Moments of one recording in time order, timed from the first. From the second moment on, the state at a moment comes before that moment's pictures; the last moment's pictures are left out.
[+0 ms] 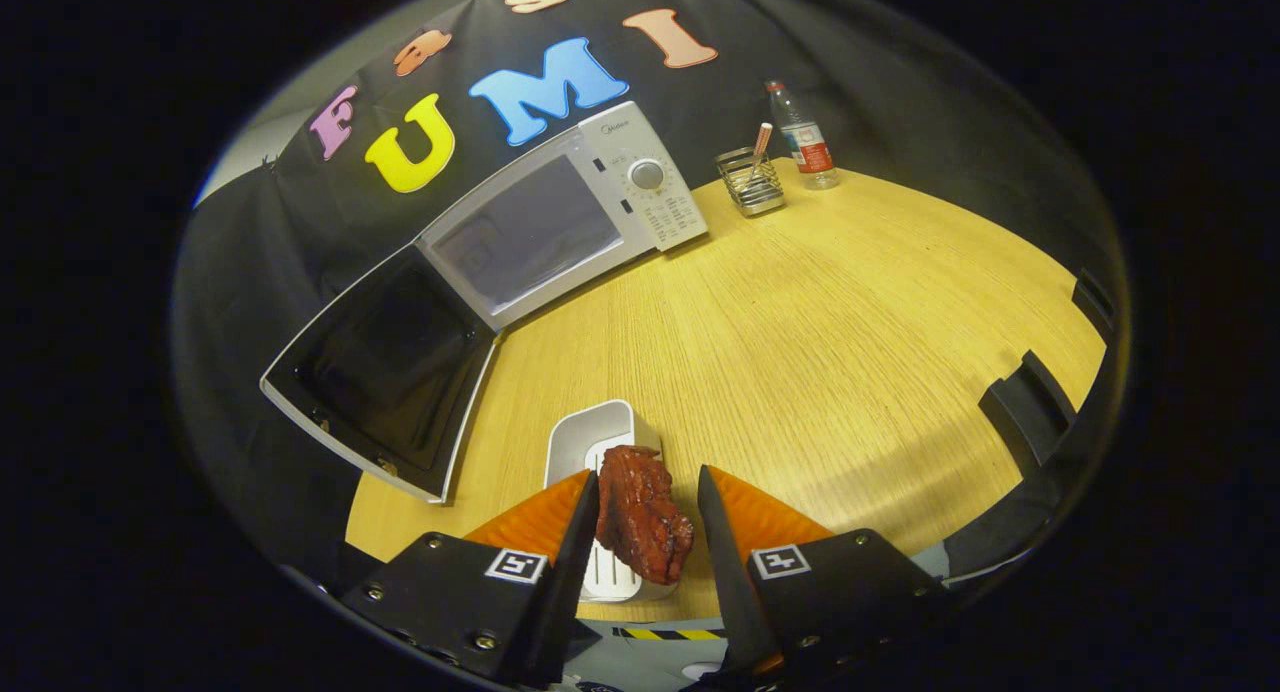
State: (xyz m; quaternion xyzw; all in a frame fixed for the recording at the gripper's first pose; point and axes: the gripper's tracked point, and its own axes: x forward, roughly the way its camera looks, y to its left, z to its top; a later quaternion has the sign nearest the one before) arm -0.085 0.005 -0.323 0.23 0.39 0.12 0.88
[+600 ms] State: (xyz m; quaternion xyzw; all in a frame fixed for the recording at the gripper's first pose) arm -0.084 0.017 -0.285 0.24 0.38 0.16 0.88
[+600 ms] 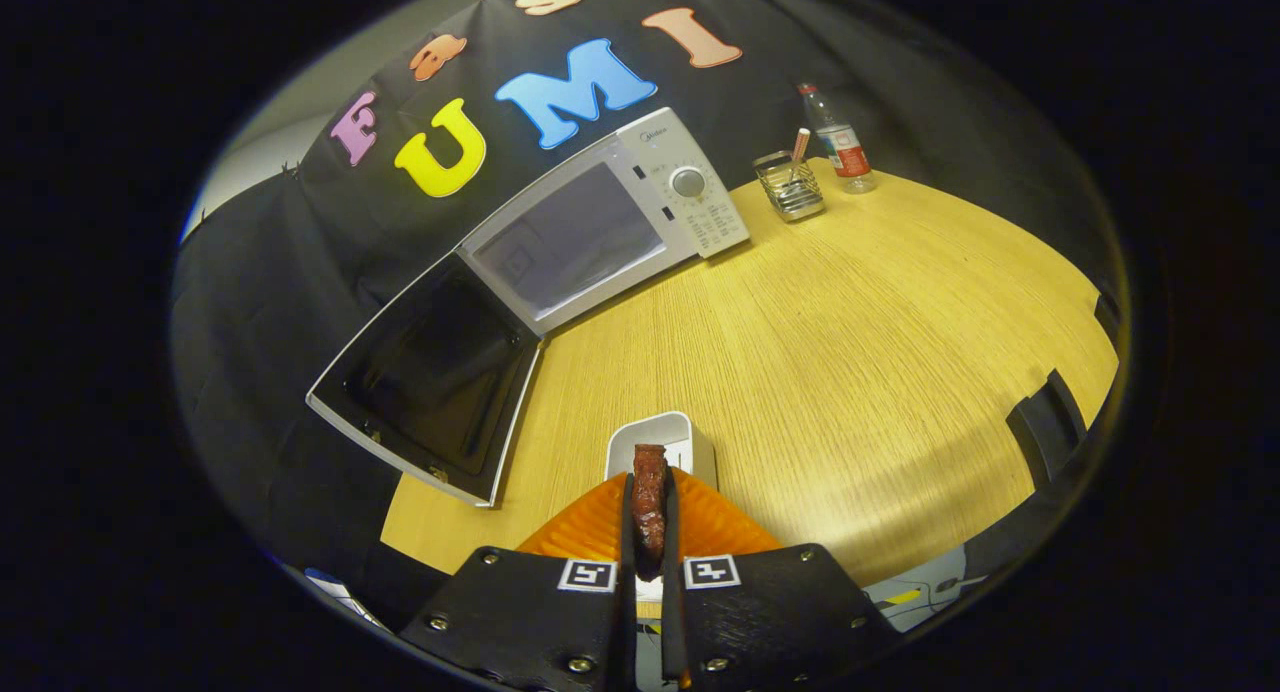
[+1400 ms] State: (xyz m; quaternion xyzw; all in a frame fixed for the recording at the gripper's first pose) arm 0.030 0.098 -0.179 0.27 0.27 0.22 0.90
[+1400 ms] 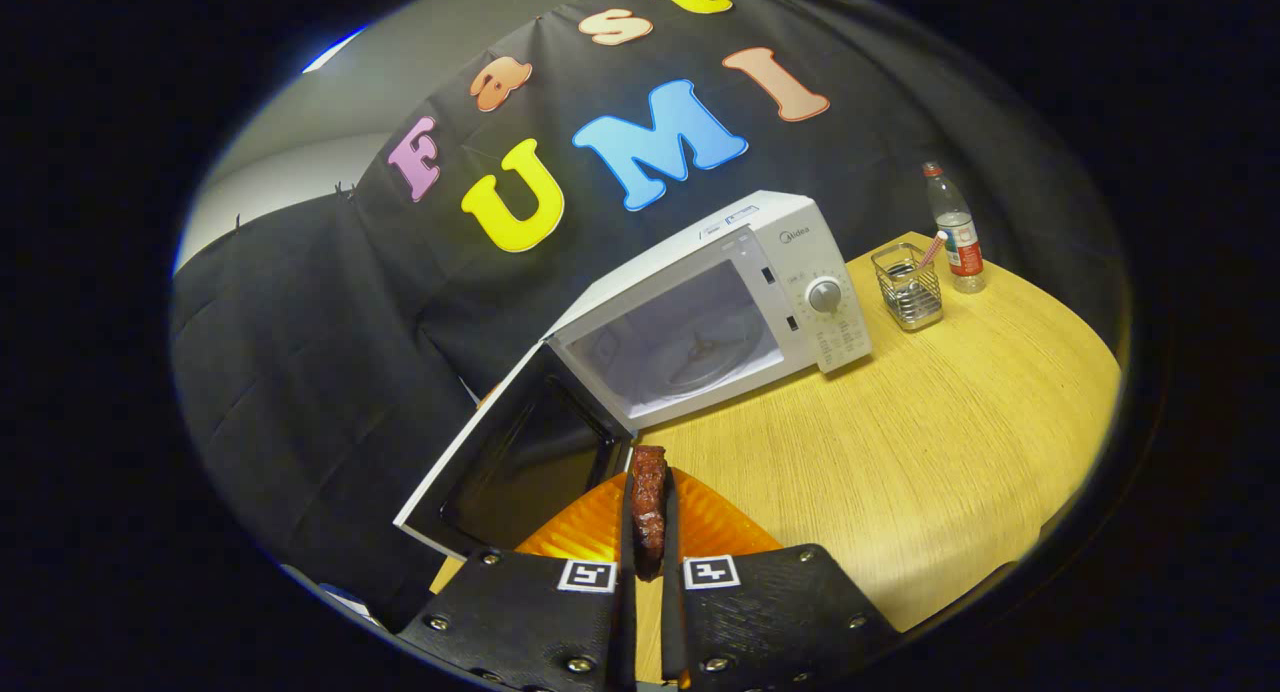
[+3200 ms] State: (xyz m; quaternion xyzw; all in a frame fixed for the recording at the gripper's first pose) arm 0.290 0.211 -0.294 0.31 0.21 0.15 0.91
